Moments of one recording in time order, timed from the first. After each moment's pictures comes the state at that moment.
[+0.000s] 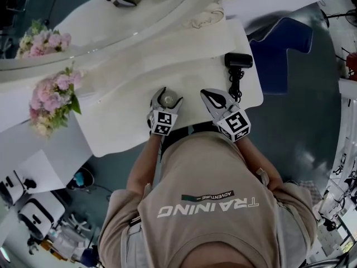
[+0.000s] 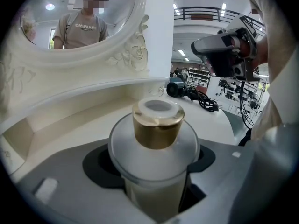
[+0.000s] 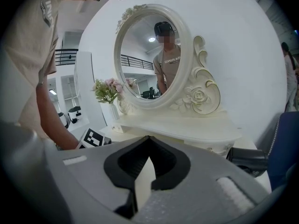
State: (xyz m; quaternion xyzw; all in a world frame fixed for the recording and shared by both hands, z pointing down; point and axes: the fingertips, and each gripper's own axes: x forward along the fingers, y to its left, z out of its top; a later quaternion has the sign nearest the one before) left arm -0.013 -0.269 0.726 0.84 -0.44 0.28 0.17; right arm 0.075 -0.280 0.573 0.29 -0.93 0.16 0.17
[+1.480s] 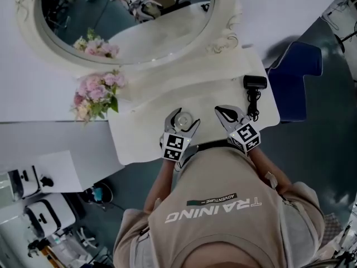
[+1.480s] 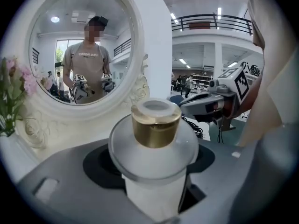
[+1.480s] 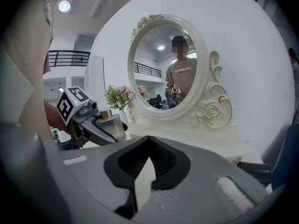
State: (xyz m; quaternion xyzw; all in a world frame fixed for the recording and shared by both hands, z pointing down) left arm -0.042 -0.237 0.569 0.84 -0.47 0.25 0.13; right arm 0.049 -0.259 0.549 0.26 -0.95 0.11 0.13
